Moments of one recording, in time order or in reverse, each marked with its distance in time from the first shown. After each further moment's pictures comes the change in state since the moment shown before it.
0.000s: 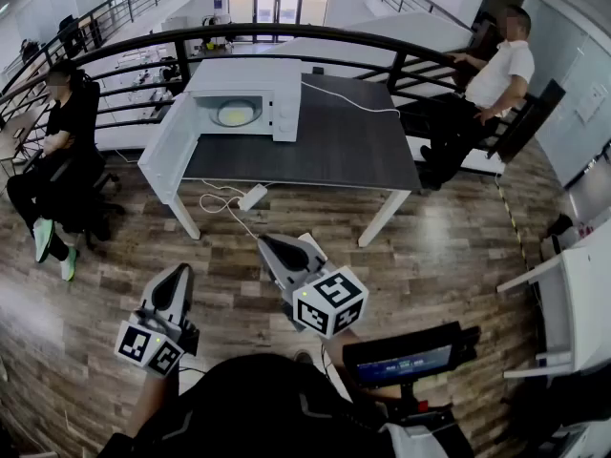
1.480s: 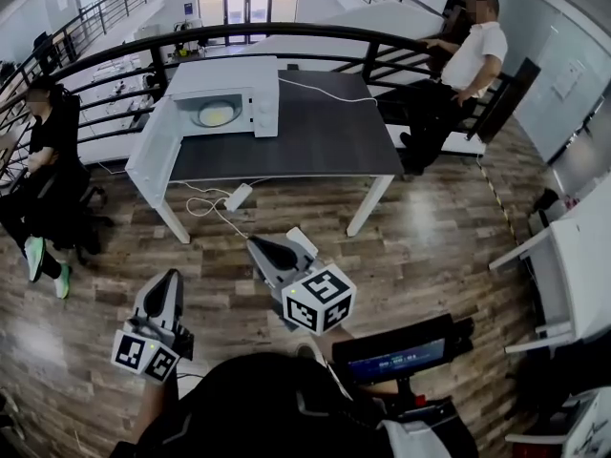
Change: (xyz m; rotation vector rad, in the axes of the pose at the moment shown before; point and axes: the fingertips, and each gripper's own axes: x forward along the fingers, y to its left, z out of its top) left arm -0.028 -0.002 0.000 -0.011 -0.013 -0.026; right arm -0.011 0.021 -0.015 0.015 -0.006 -0.063
